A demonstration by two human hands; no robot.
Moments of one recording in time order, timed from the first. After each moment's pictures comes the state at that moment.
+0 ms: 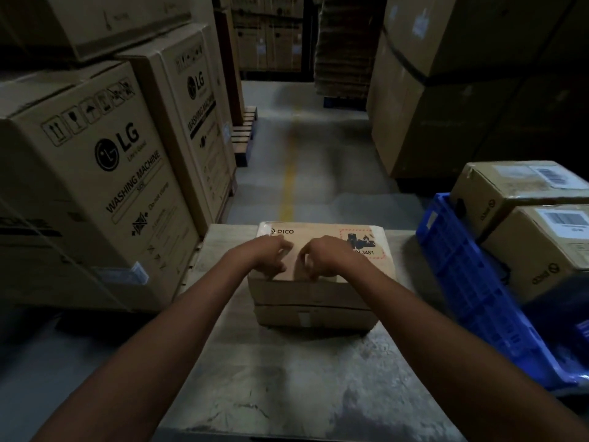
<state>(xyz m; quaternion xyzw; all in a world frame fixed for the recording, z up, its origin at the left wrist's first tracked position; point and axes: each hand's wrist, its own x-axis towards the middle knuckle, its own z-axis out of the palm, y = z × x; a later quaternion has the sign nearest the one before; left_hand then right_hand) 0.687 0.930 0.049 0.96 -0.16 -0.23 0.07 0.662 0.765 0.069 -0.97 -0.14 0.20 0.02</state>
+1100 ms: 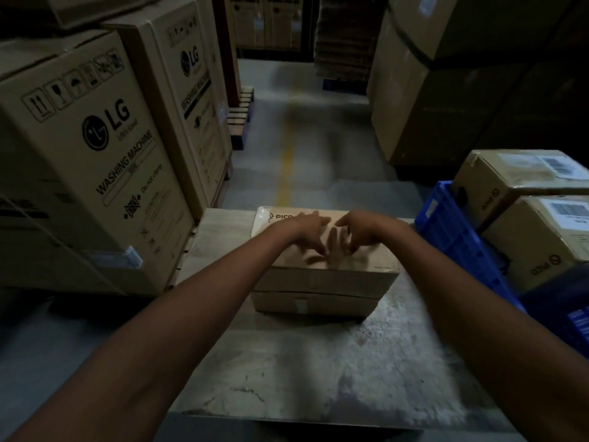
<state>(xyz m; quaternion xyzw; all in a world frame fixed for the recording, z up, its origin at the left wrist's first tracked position) 0.700 0.856 0.066 0.94 -0.21 -0.25 0.08 0.693 0.694 0.084 -0.96 -0.09 0.26 0.03</state>
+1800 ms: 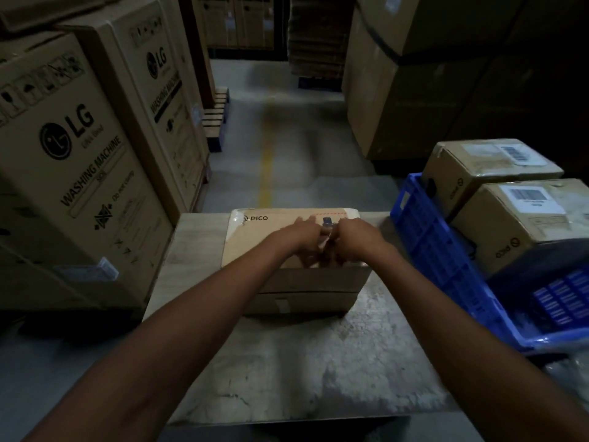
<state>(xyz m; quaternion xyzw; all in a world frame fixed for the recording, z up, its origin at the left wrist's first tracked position) 0.691 0.806 0.052 0.94 -0.24 -0.25 0.05 0.651 0.672 0.064 -0.99 -0.01 0.15 0.04</state>
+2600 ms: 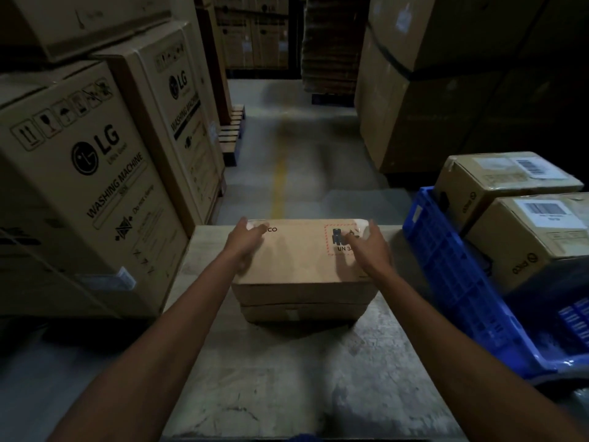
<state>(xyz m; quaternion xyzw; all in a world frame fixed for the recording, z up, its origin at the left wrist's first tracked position) 0.713 0.927 0.014 0.80 0.18 -0.08 0.56 0.654 0.658 0.020 -0.85 0.18 -0.03 0.49</state>
